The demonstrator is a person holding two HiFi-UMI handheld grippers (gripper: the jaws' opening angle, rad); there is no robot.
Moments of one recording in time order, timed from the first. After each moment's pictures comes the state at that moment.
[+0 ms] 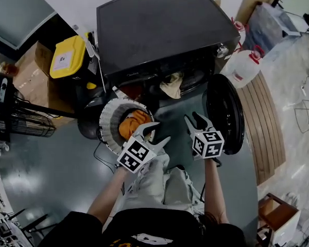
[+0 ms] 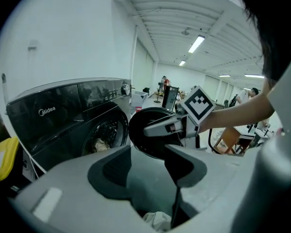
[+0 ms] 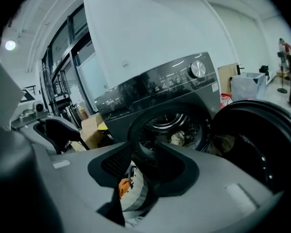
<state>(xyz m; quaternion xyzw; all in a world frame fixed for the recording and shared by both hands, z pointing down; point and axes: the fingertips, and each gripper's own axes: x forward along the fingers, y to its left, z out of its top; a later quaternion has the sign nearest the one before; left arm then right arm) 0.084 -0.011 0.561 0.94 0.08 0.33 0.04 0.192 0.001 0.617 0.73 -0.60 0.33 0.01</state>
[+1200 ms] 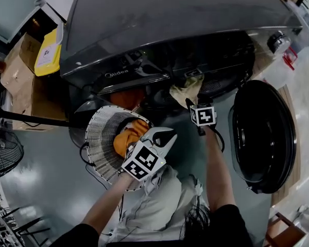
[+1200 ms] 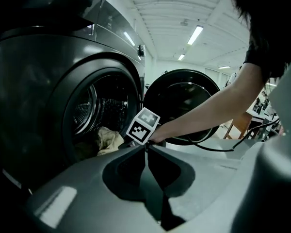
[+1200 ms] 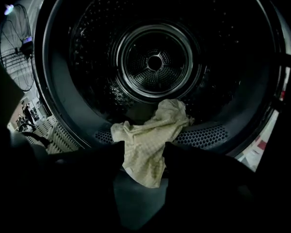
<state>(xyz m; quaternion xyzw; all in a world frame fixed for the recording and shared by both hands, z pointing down) 0.141 -0.103 0.768 0.94 0.08 0.33 0.00 0.296 -0.186 0.947 0.71 -0.58 0.35 0.18</state>
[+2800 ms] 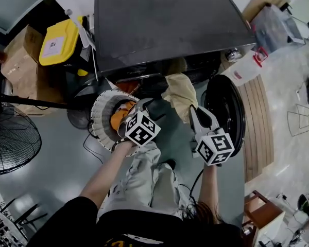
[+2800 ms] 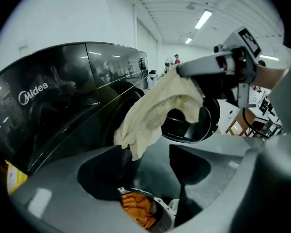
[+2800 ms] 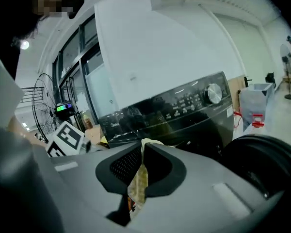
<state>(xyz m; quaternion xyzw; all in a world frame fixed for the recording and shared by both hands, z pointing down) 0.130 -0.110 0.644 0.90 0.04 0.43 -0.02 0.211 -0.047 0.547 0.74 -0.62 0.26 -0.02</state>
